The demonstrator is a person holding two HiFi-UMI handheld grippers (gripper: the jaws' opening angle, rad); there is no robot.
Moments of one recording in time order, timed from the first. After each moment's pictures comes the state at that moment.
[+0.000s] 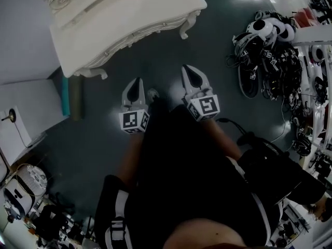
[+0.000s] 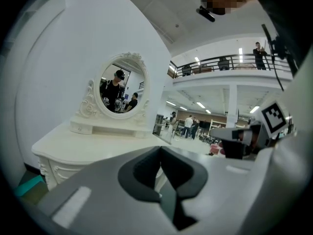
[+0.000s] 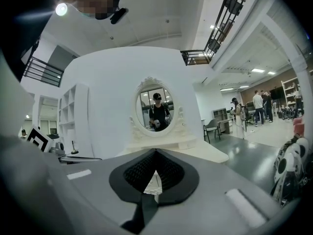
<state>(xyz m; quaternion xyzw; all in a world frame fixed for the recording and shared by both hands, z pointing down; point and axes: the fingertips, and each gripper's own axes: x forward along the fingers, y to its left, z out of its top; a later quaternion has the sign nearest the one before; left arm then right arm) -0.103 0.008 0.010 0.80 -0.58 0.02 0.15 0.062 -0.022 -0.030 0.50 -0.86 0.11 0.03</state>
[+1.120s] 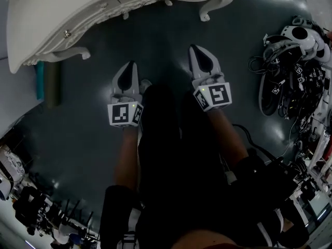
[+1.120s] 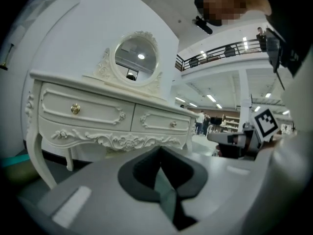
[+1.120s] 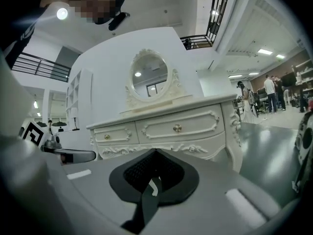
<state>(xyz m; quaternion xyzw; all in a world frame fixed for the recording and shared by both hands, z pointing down) -0.093 -0.082 0.346 0.76 -0.63 0.03 0.14 0.082 -0.147 0.335 0.44 -0.89 0.13 0.05</state>
